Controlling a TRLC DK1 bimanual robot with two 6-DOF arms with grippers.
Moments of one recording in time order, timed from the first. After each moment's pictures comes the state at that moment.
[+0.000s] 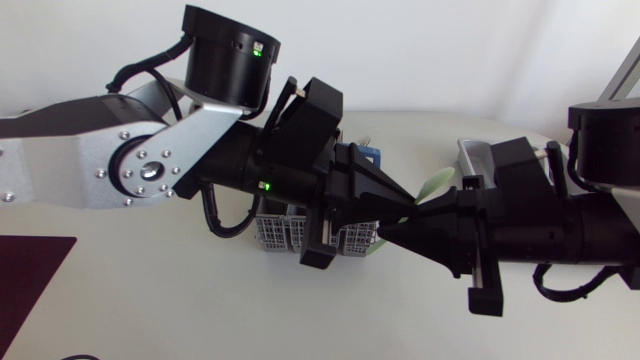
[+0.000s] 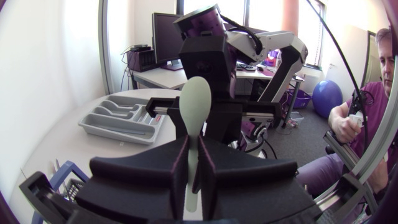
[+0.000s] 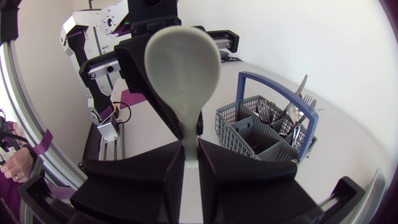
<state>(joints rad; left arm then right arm) -0.76 1.51 1.11 -0.08 0.85 0.35 0.41 0.91 0.65 -0.28 -0.75 -0.21</state>
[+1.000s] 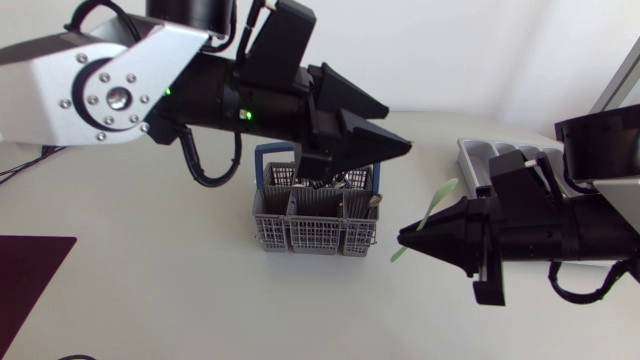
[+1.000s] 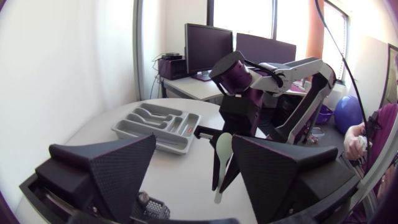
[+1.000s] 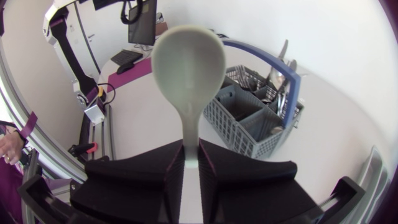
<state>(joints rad) -0.65 1.51 1.26 -0.14 0.77 0.27 0.25 0.98 0.67 -0.48 -0.76 -0.40</state>
